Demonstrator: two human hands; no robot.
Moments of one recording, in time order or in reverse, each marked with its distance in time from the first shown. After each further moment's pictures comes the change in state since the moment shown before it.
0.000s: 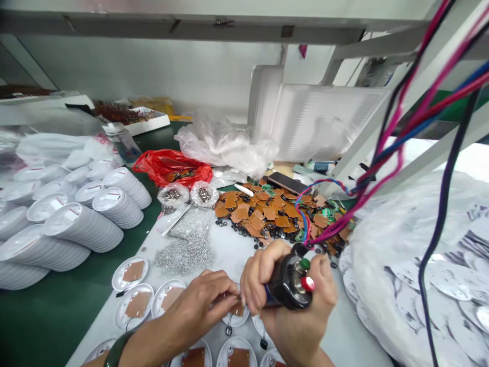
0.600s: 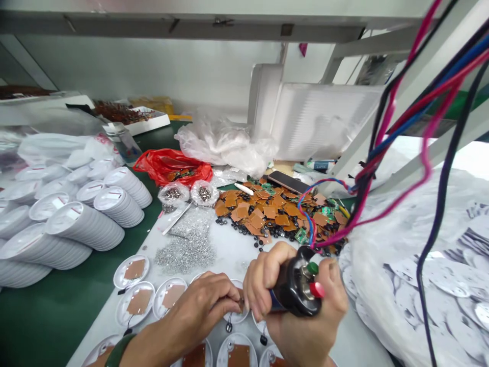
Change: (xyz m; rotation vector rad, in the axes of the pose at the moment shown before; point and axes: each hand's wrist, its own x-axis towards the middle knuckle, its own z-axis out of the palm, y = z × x) left_hand -0.003 0.007 0.002 -0.048 0.020 0.002; right_hand -0.008 0.000 -0.004 0.044 -0.008 0.029
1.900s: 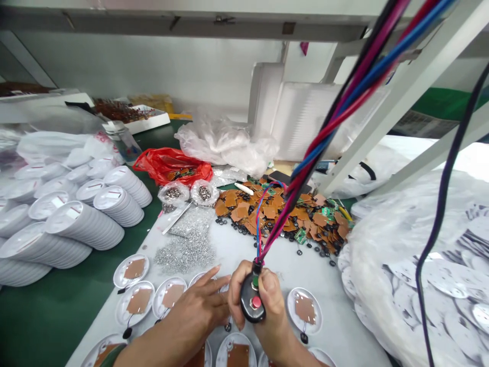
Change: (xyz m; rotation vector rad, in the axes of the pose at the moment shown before) left_hand -0.019 -0.045 0.025 0.541 -0.004 0.353; right_hand -0.018 0.048 -0.035 -0.160 -0.189 0.159
